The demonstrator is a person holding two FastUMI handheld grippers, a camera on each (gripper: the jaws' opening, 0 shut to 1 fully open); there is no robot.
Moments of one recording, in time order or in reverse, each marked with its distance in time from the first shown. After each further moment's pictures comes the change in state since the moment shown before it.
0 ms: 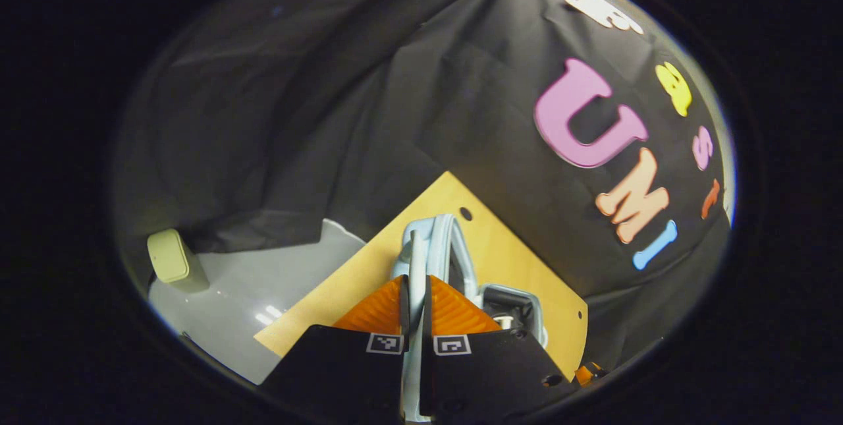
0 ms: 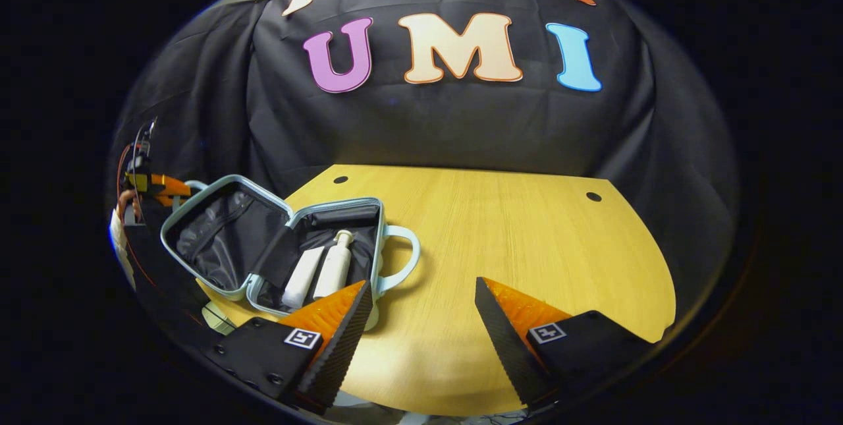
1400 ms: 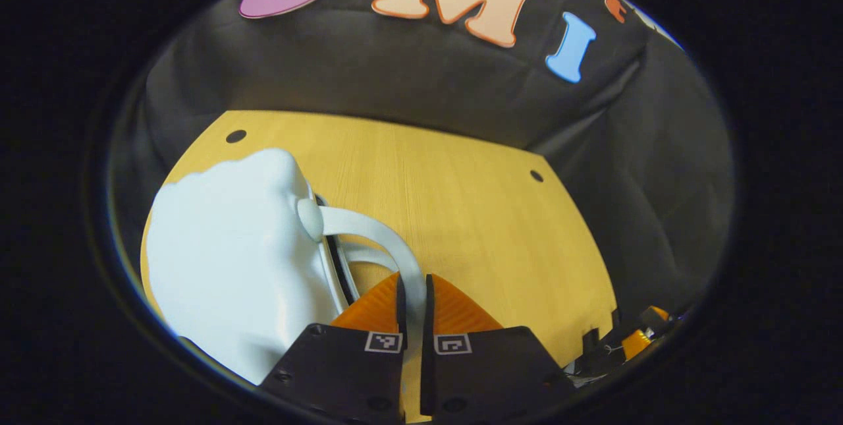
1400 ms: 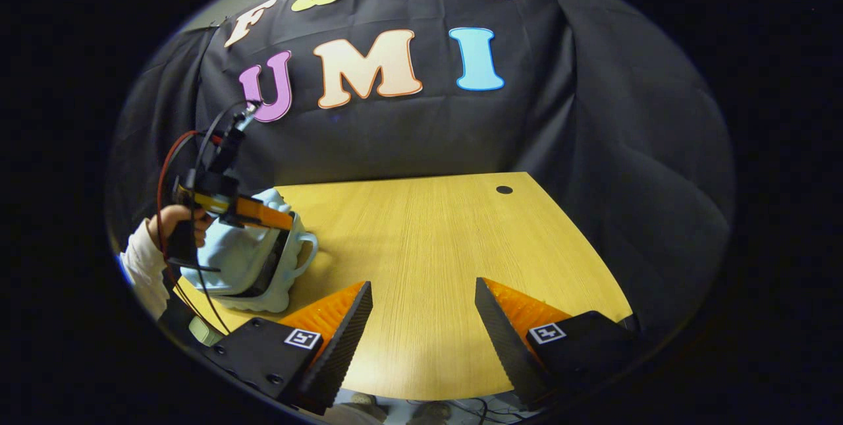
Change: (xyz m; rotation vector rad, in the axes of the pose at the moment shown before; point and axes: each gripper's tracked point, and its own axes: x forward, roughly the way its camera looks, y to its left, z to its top) left arm 0.149 -0.309 -0.315 0.548 0.450 -0.204; right arm -0.082 -0.175 -0.013 0.125 -0.044 -0.189
